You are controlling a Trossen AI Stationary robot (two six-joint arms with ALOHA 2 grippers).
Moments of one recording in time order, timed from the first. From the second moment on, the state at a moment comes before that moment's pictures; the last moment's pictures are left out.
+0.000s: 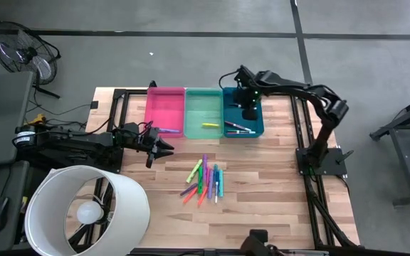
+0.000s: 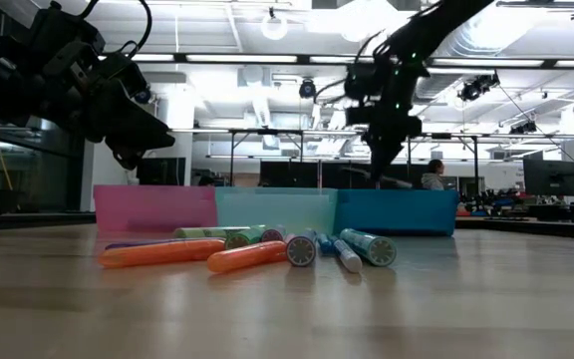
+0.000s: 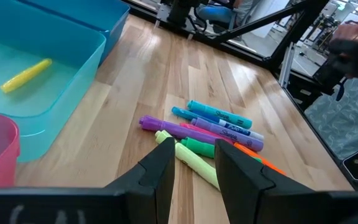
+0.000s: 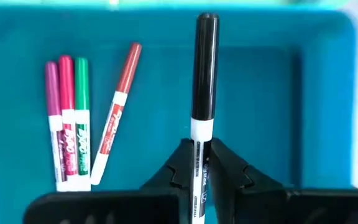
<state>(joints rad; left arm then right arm) 0.22 0.92 0.12 0.57 0.32 -0.29 -0.69 1.78 1.36 -0.85 -0.08 -0.65</state>
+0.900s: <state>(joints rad) 0.22 0.92 0.12 0.57 0.32 -0.29 -0.56 1.94 1.36 -0.88 -0.10 -0.62</state>
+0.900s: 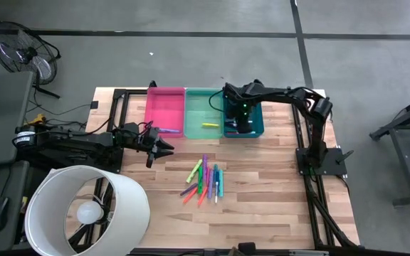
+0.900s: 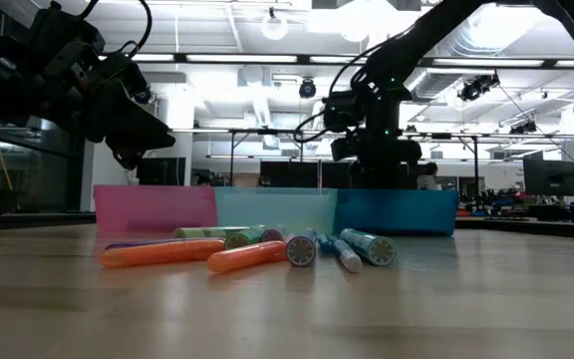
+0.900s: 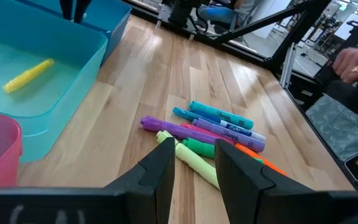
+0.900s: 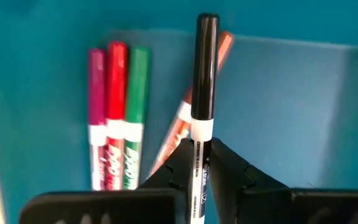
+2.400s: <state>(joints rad) 0.22 0.92 0.12 0.57 0.32 -0.29 -0.55 1.74 1.36 -0.95 -0.12 0.08</state>
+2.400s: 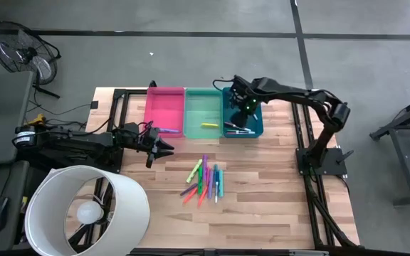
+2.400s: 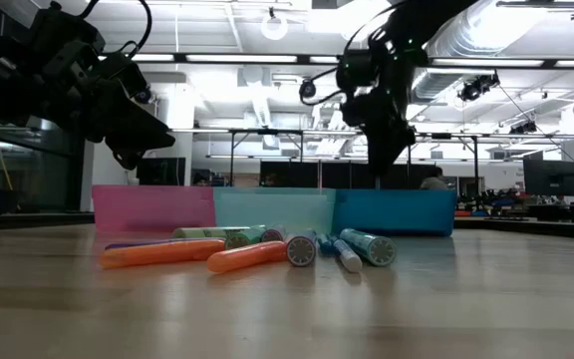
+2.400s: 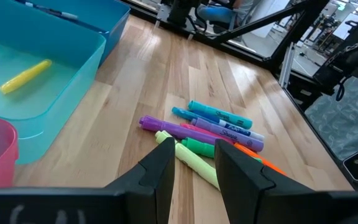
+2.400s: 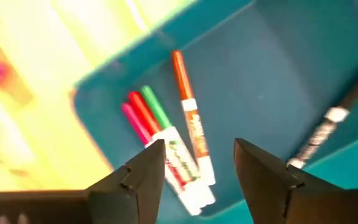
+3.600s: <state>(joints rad) 0.22 0.92 0.12 0.57 0.32 -0.29 0.03 1.74 1.36 -1.01 0.13 1.20</state>
